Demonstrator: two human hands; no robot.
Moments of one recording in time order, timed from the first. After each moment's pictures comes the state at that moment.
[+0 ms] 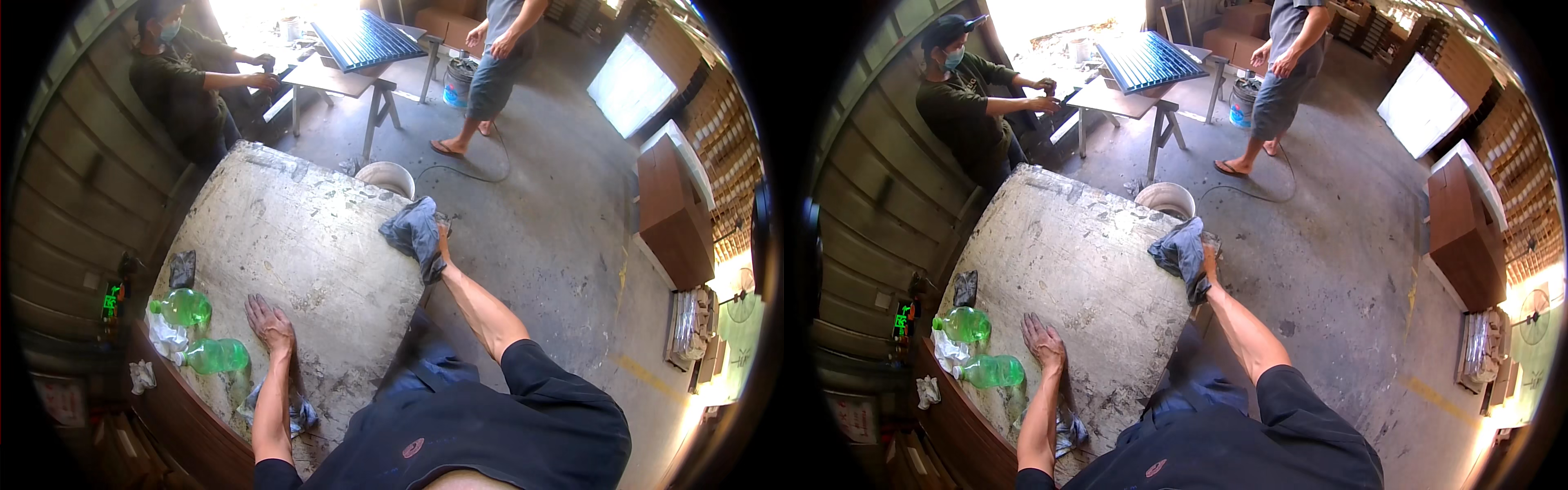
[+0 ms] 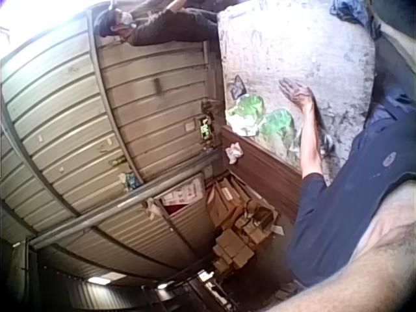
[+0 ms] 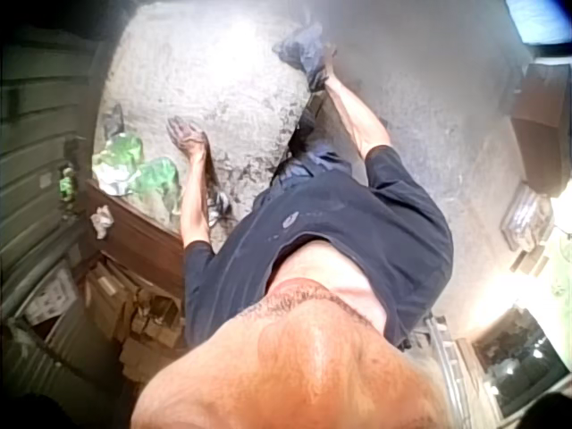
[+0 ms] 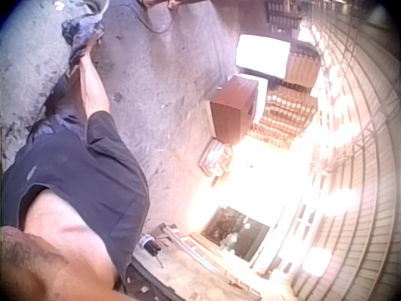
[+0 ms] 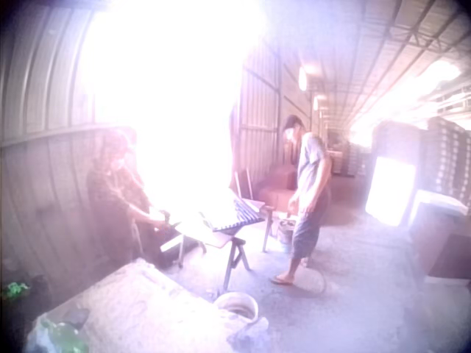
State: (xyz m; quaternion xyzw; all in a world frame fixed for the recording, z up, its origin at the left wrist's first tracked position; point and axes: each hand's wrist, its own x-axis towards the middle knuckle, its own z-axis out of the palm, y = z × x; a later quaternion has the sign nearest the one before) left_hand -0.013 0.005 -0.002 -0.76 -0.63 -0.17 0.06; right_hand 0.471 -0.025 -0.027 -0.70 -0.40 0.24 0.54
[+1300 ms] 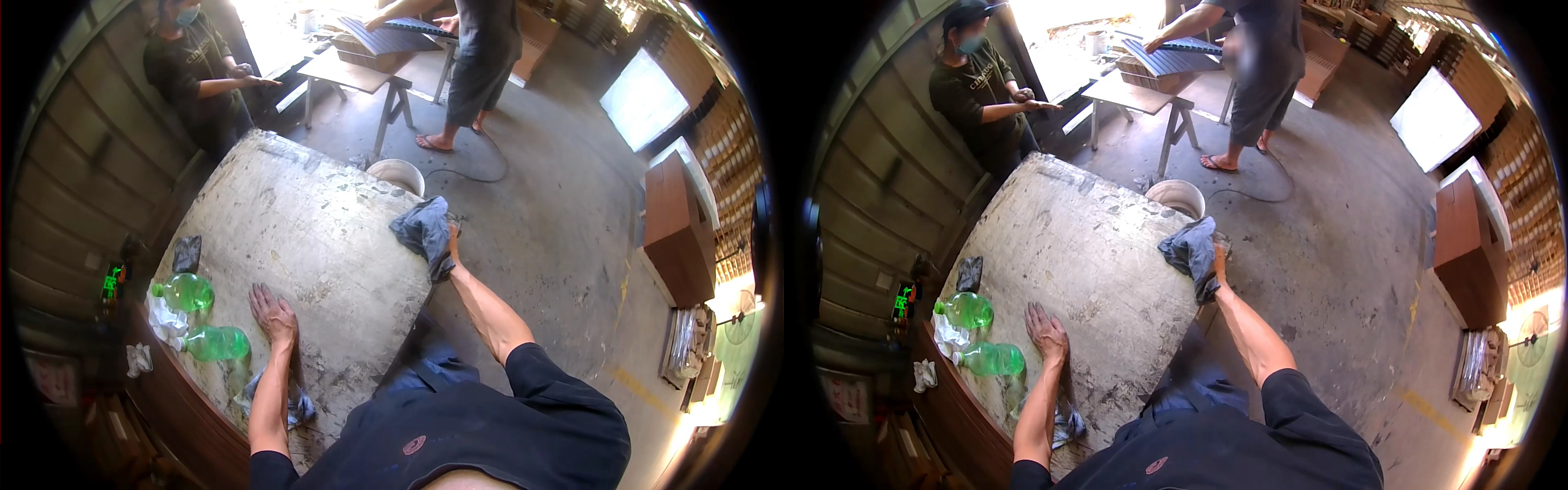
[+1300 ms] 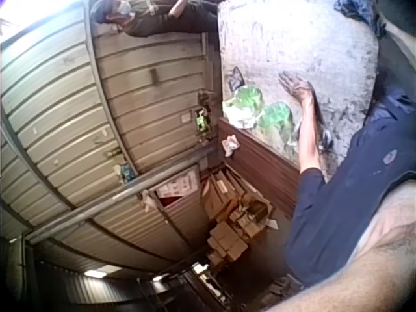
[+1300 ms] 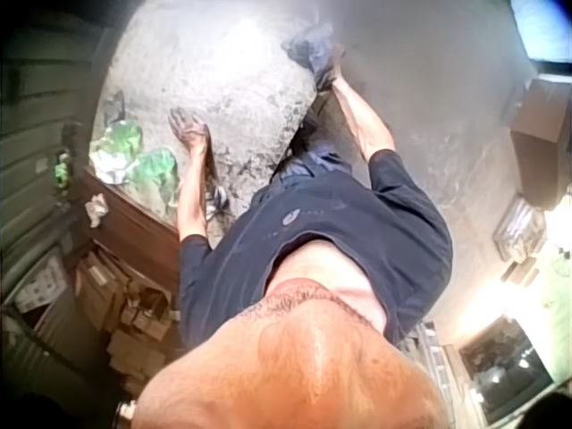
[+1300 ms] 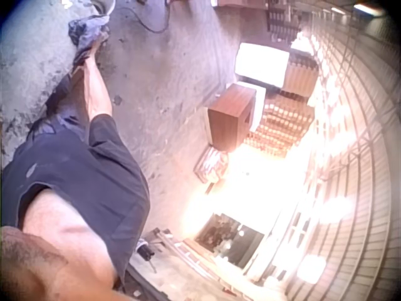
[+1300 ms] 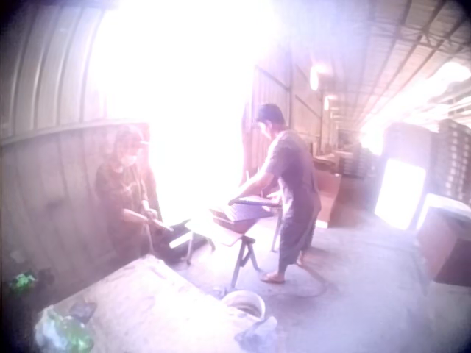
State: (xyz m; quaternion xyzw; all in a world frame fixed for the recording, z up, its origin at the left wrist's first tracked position) left_hand -0.009 0.006 -0.002 -0.76 -0.62 -0.18 0.05; right_hand 0.480 -0.028 -0.038 -0.69 -0.41 0.24 0.54
